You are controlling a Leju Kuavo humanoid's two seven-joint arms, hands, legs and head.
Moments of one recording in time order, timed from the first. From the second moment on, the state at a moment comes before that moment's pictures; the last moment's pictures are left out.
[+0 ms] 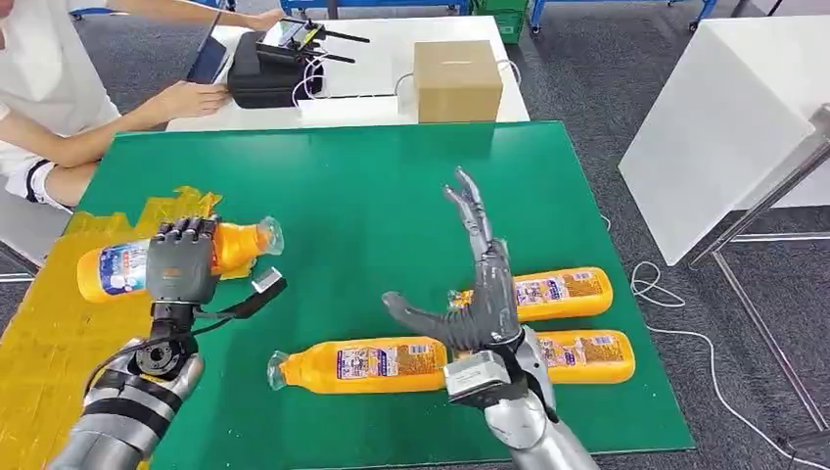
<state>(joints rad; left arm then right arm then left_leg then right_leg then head) -0.38 0.20 -0.32 -1.01 -1.57 0.69 0.32 -0.18 0.07 0.60 -1.66 0.35 -0.36 -0.37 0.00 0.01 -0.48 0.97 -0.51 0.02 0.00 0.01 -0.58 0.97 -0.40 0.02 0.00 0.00</state>
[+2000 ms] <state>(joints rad) -0.39 -0.01 -0.02 -0.80 -0.99 0.59 -0.25 -0.25 -0.03 0.79 -1.35 0.78 -0.09 -0.17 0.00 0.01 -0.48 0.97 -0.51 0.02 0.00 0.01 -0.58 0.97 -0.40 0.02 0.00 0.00</state>
